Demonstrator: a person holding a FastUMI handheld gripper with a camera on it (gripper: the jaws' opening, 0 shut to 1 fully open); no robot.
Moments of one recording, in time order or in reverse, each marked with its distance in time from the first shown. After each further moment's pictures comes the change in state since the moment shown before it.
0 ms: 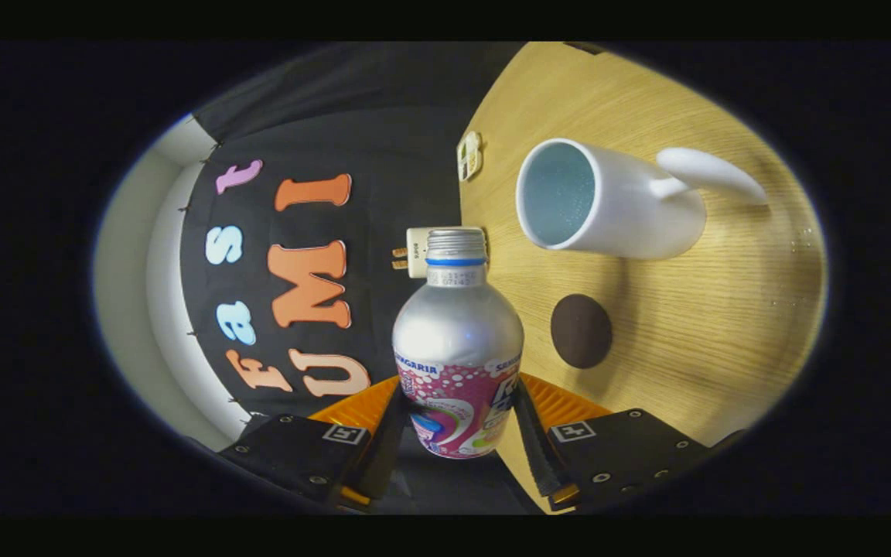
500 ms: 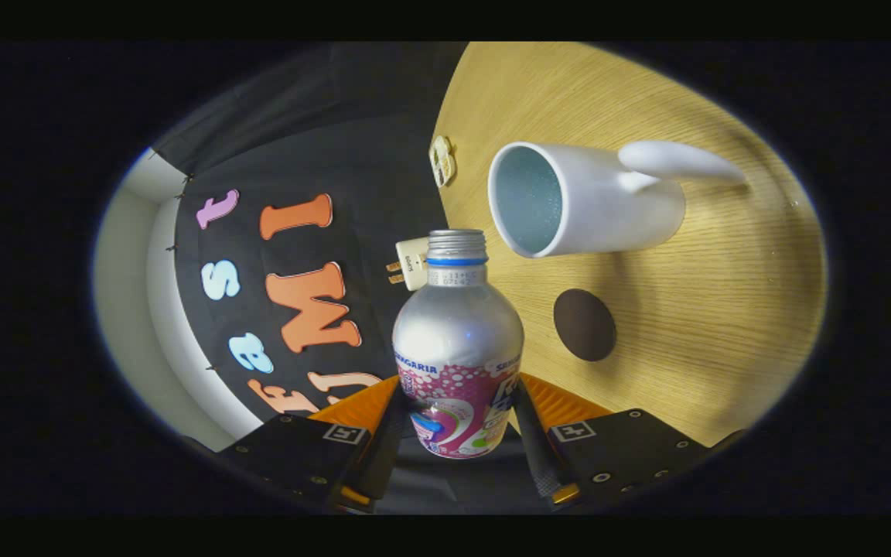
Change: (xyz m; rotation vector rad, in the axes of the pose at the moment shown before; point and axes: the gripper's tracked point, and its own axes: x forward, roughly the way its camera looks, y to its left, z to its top) arm 0.001 0.002 0.009 0.150 0.006 -0.003
